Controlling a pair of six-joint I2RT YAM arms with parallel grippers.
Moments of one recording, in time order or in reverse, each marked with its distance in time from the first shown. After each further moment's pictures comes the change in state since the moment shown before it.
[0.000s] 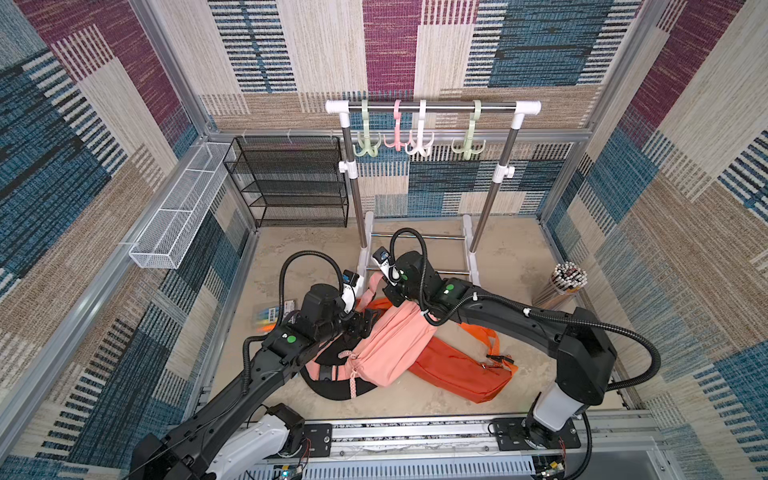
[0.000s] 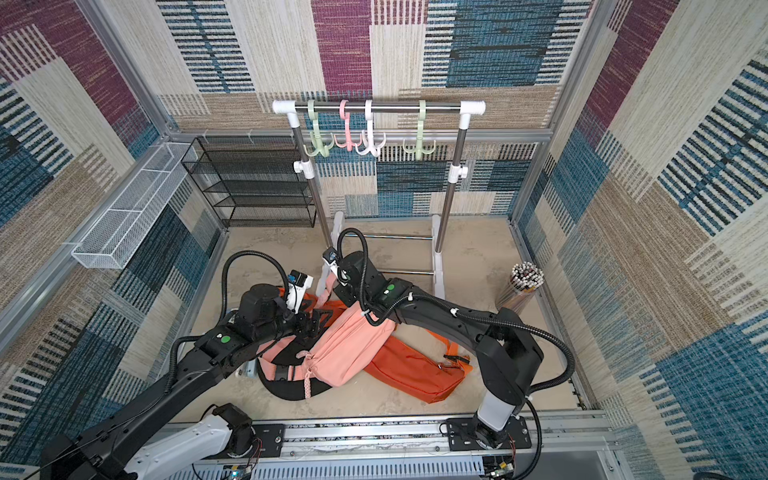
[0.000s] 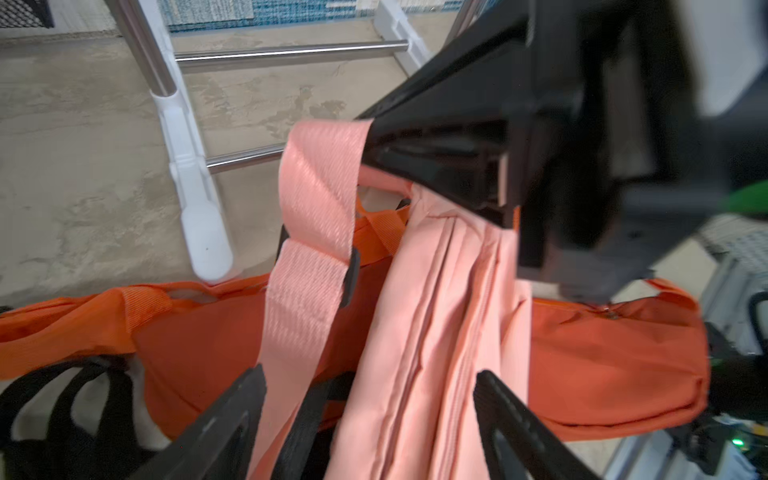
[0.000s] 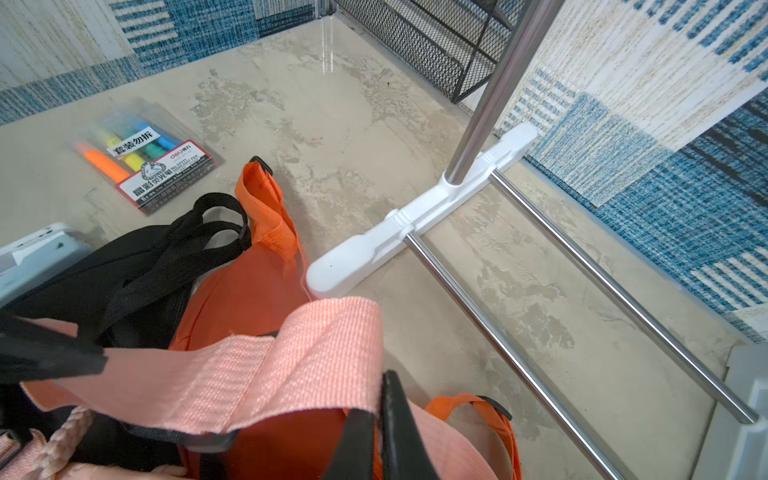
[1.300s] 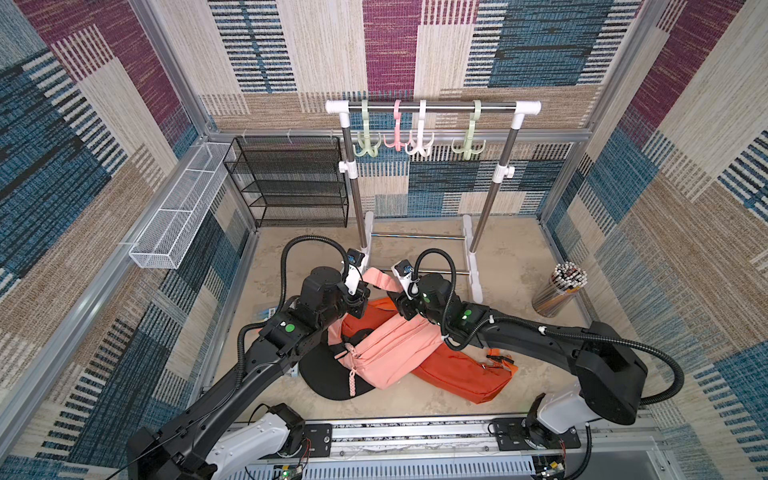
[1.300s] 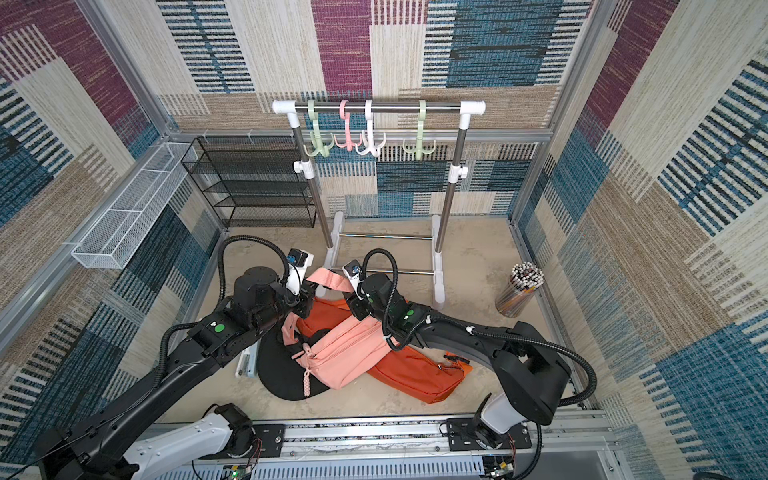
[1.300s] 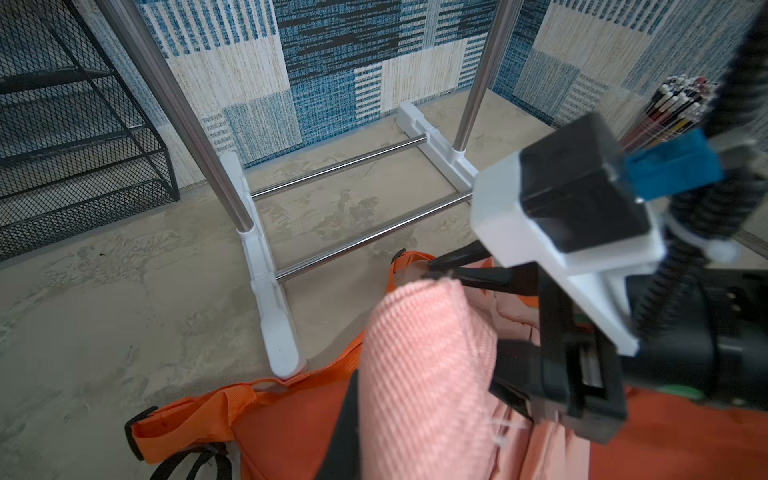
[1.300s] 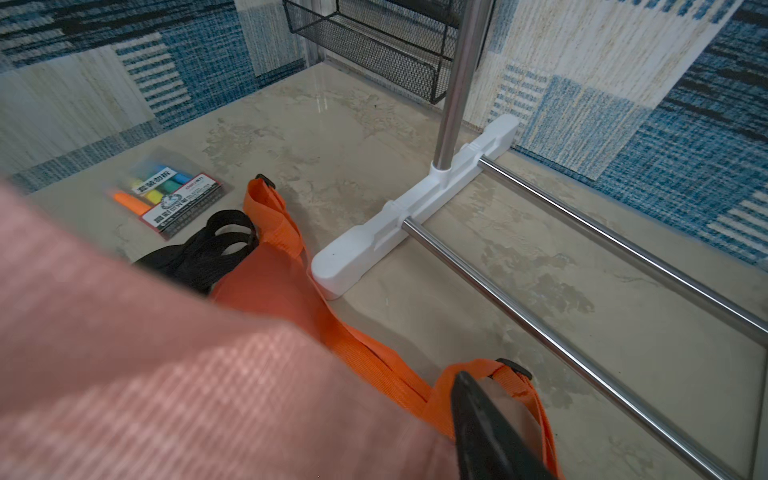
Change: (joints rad) left arm -0.032 0.044 0.224 0.002 -0.125 0.134; right arm -0.021 -0.146 -0.360 0.345 0.028 0.127
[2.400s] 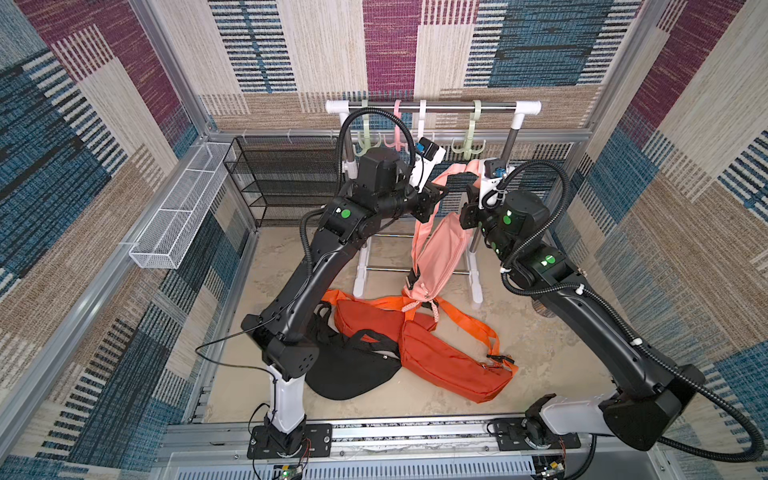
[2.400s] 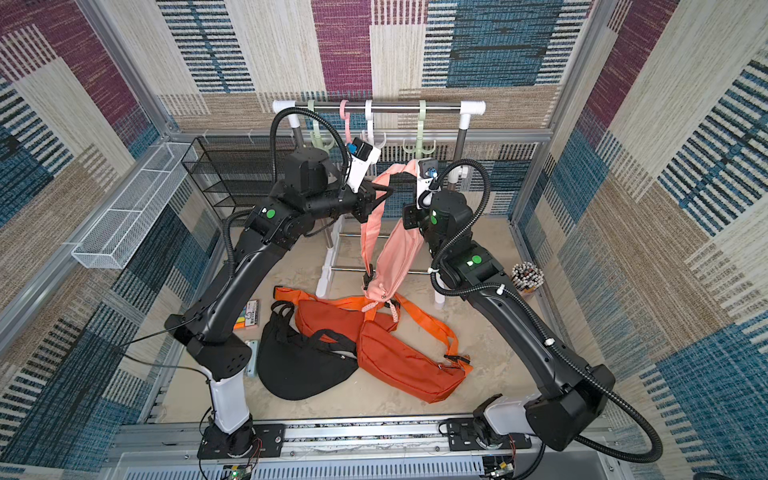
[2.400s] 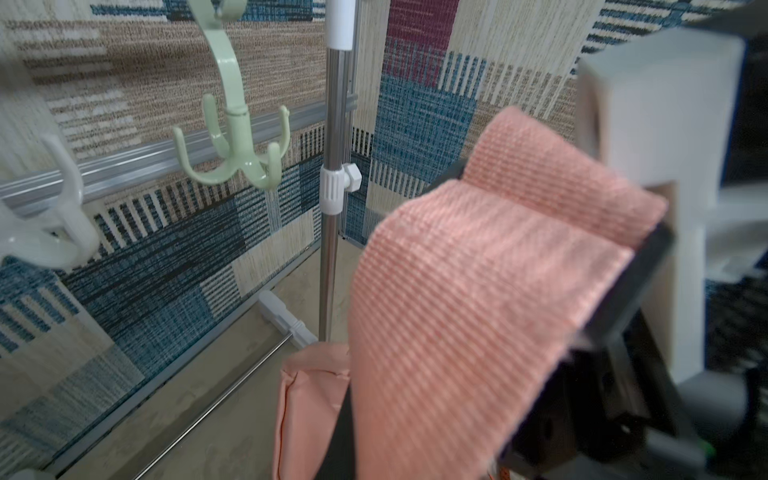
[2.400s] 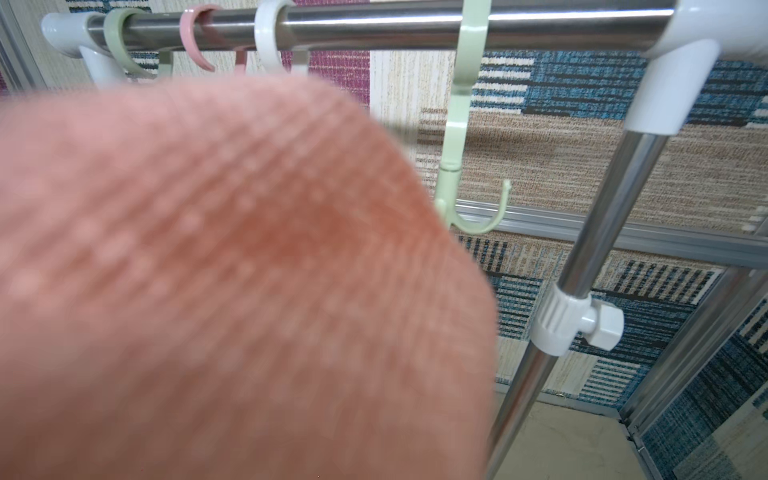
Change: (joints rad) left arm -0.058 1.000 1.619 -0.398 0.411 0.001; right arm -0.336 -0.153 0.594 -0.333 0.134 -0.067
